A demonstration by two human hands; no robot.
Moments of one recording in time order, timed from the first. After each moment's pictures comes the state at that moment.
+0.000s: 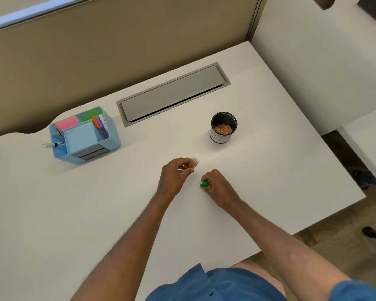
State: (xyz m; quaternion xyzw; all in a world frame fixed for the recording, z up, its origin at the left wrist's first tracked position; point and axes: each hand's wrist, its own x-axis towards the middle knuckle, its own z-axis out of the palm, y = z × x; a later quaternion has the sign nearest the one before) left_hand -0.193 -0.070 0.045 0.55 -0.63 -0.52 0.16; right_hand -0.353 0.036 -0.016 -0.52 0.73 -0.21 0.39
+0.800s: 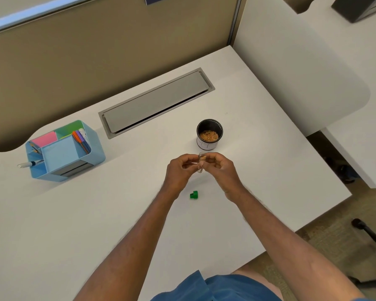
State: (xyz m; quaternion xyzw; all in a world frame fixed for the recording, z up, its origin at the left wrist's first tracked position) left_hand -0.255 -0.085 0.060 0.49 -0.57 -0.64 0.18; right_hand -0.396 -0.004 0.056 -0.23 0.67 -0.51 0.49
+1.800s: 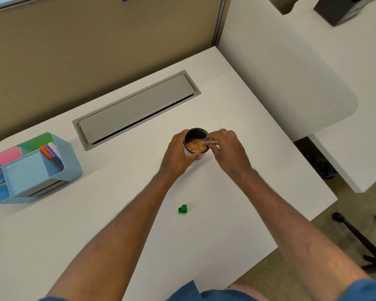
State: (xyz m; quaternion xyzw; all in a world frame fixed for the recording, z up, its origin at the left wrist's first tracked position) left_hand -0.328 -0.158 0.036 0.45 -0.75 -0.47 0.13; right_hand -0.485 -0.067 0.065 -0.54 0.81 -0.19 0.11
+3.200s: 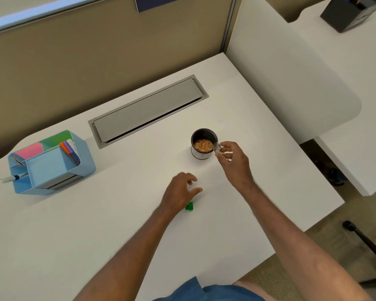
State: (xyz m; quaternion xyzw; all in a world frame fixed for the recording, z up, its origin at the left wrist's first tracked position) left_hand -0.261 -0.083 0.016 0.46 -0.77 -0.44 0.00; right_hand -0.457 -0.031 0.060 -0.31 0.80 -0.43 0.29
